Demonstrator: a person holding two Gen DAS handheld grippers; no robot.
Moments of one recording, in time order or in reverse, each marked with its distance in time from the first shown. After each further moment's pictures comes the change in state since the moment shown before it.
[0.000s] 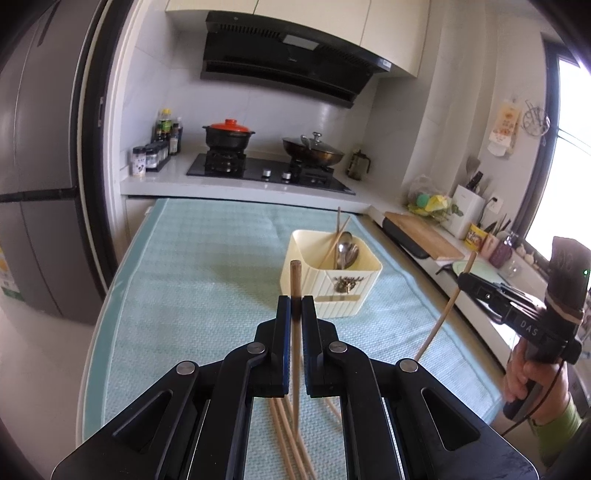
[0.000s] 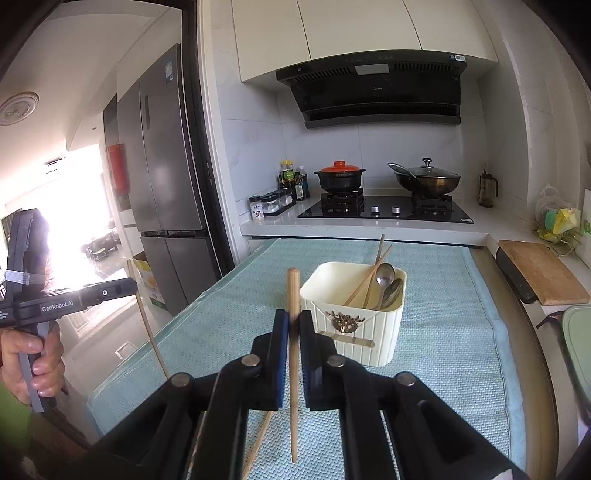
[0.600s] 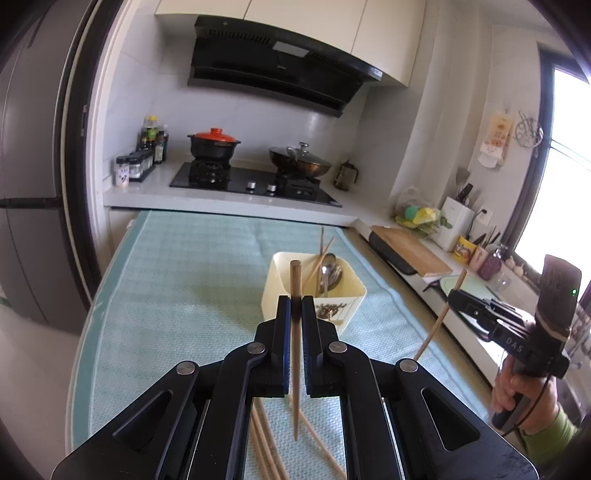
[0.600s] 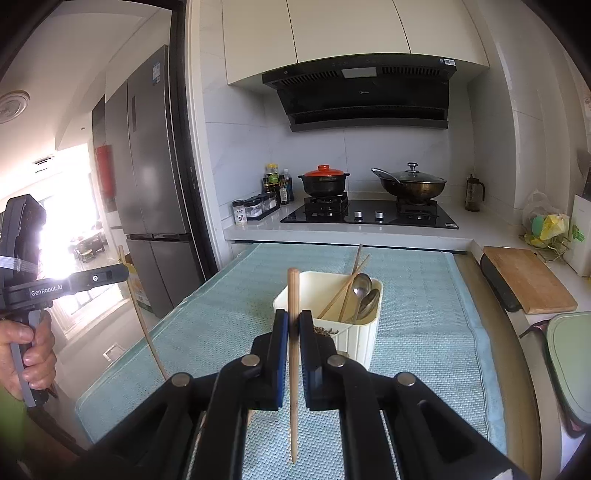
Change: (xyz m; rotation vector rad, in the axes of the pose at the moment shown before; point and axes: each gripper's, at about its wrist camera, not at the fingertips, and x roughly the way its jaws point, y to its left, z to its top) left arm 0.015 -0.009 0.034 -0.012 -0.027 -0.057; right arm 0.002 -0.020 0.016 0.001 -0.001 -0.061
